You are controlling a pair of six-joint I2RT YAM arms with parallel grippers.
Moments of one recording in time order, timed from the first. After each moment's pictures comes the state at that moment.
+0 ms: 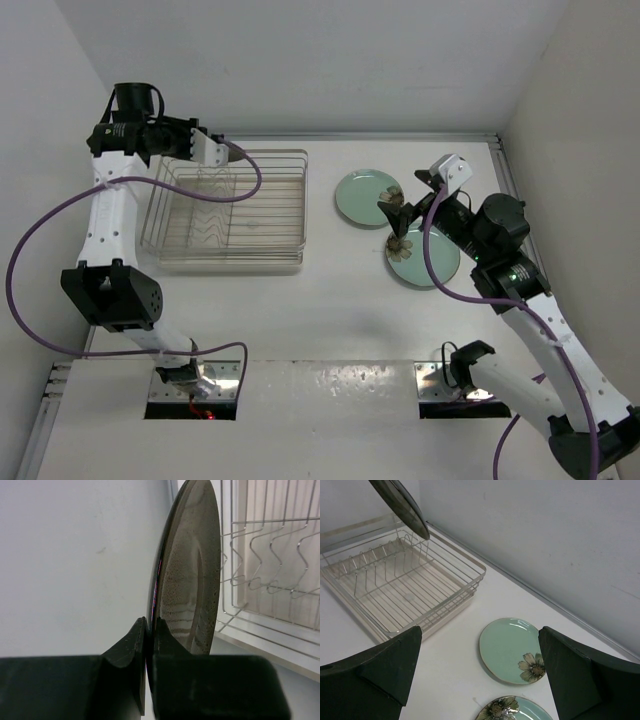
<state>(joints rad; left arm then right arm) 0.10 1.62 1.86 -0.95 0.48 1.77 0.40 0.83 0.88 -0.05 -0.27 -0.18</state>
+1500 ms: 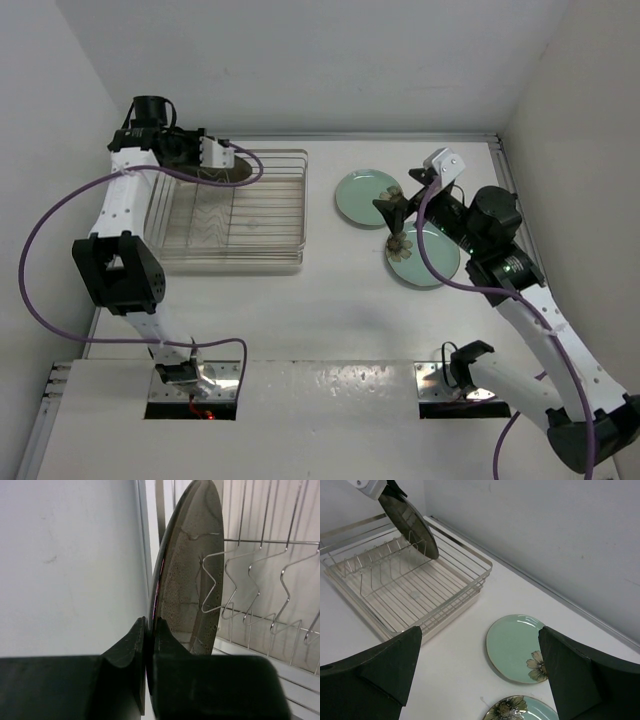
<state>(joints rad) 0.11 1.74 1.75 -0.81 0.51 1.70 0.40 0.88 0.91 -0.04 -0.28 -0.15</state>
